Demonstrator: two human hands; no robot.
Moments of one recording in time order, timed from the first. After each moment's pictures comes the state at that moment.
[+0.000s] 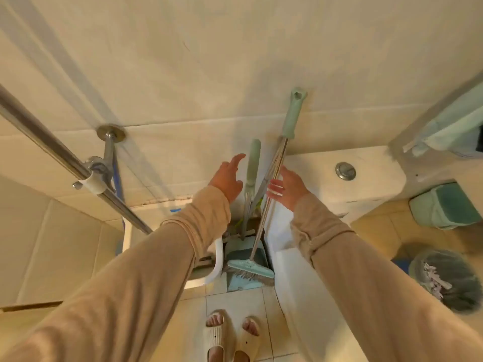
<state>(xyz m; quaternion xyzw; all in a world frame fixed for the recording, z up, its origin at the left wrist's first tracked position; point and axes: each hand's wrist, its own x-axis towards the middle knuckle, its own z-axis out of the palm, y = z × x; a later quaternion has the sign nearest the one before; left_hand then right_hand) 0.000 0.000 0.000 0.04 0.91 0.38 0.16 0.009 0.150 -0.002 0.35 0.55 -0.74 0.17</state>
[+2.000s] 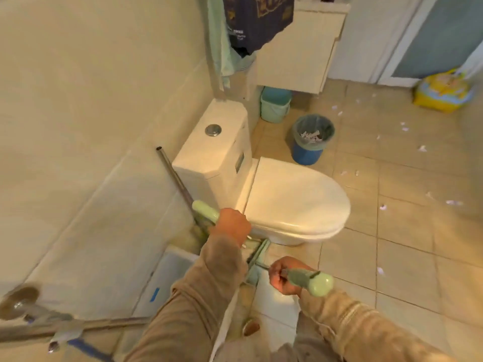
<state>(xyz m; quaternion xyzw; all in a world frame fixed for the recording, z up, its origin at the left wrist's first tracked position) 0.139 -0.005 0.028 0.72 0.56 -0.40 0.00 0.294 -0.006 -0.072 0.57 -0.03 -0.82 -0.03</state>
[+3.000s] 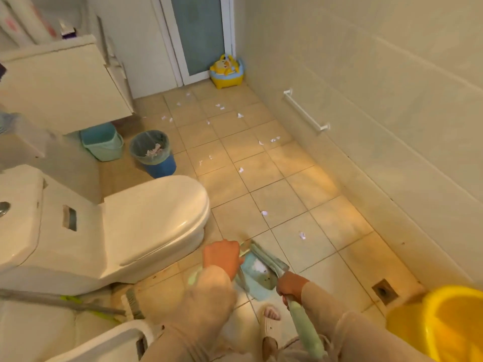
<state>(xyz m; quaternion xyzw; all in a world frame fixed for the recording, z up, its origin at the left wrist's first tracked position) 0.440 -0.070 0.006 0.83 0.49 -0.24 0.12 0.575 -0.160 -0.048 0.77 0.13 -0.61 -0.11</state>
